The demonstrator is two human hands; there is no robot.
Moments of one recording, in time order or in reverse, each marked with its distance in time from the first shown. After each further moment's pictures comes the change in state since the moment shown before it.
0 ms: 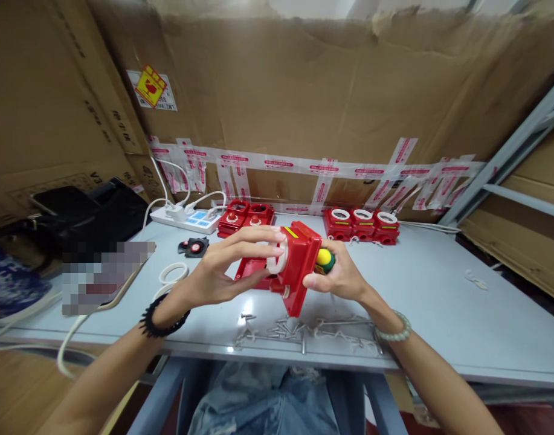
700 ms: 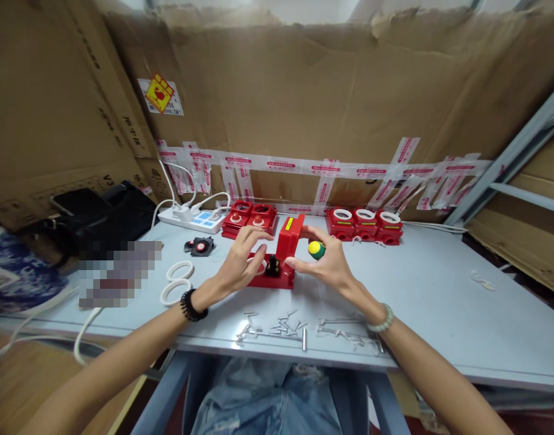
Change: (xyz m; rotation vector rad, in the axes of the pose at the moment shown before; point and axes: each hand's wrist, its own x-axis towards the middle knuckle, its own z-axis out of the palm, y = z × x) left_hand -0.035 -0.041 0.030 0.396 0.082 -0.457; right_hand 0.006 0.022 0.013 -0.287 0.200 0.109
